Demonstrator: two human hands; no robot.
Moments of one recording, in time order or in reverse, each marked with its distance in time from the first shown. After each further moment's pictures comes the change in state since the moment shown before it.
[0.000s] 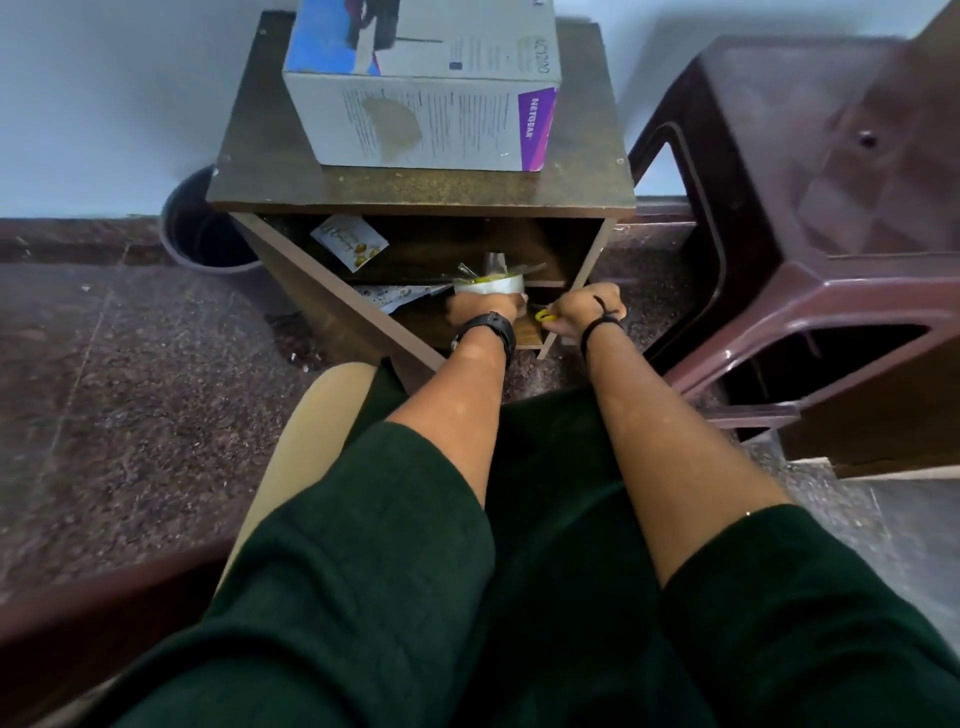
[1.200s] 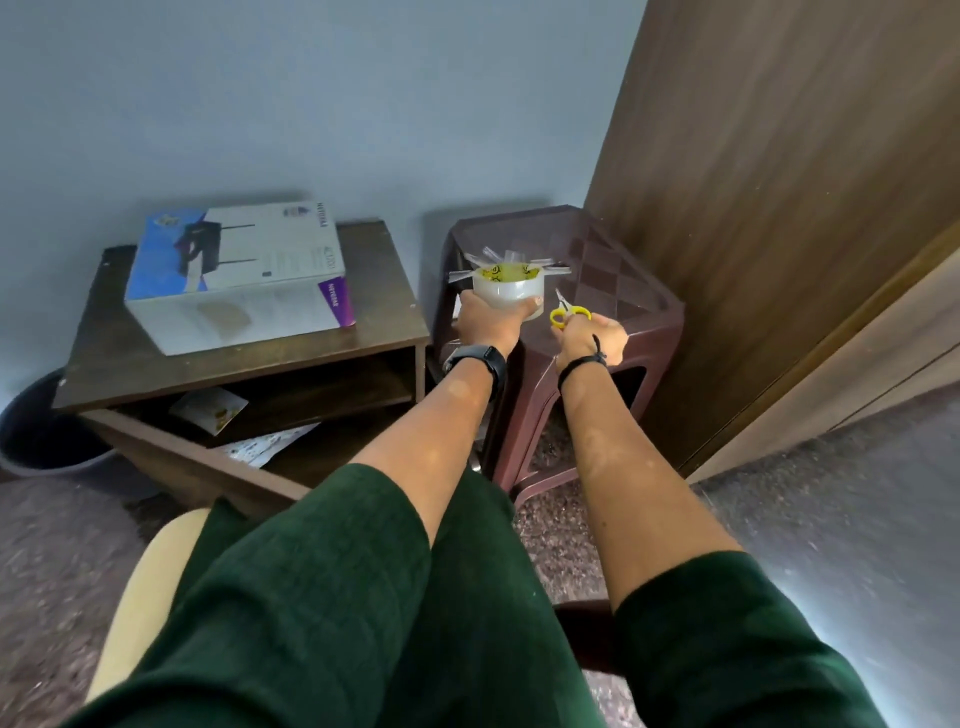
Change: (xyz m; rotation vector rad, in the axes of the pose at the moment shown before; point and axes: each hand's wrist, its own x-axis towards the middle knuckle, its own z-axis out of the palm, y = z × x) left_hand -0.214 0.085 0.101 0.139 -0.360 0.644; right_hand -0.115 -0.066 -0.219 0.750 0.638 -0.196
